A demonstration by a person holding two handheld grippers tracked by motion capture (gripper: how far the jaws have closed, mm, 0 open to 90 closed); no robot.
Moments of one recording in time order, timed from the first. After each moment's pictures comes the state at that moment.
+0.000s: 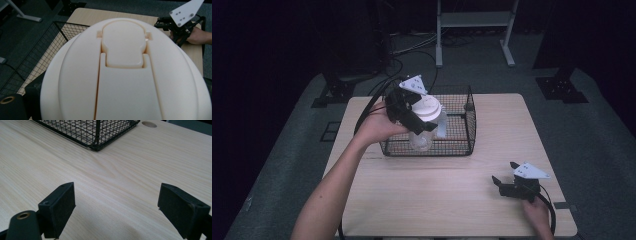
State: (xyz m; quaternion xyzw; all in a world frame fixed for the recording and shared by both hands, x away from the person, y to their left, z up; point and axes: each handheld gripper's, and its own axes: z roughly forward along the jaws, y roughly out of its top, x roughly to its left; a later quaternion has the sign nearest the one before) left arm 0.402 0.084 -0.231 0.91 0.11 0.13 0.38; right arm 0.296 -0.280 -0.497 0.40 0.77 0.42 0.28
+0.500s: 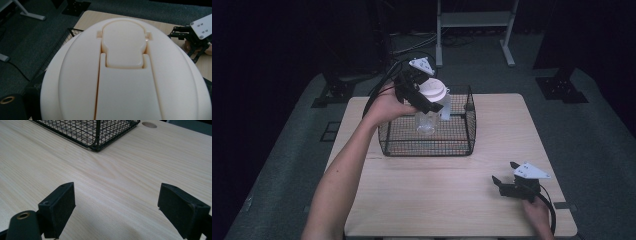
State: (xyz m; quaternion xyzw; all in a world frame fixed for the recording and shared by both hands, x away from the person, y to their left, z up) left arm 0.452 0.070 -0.222 0.91 0.13 0.13 0.38; right arm 0.296 -0.281 -0.497 0.40 0.77 0.42 0.28
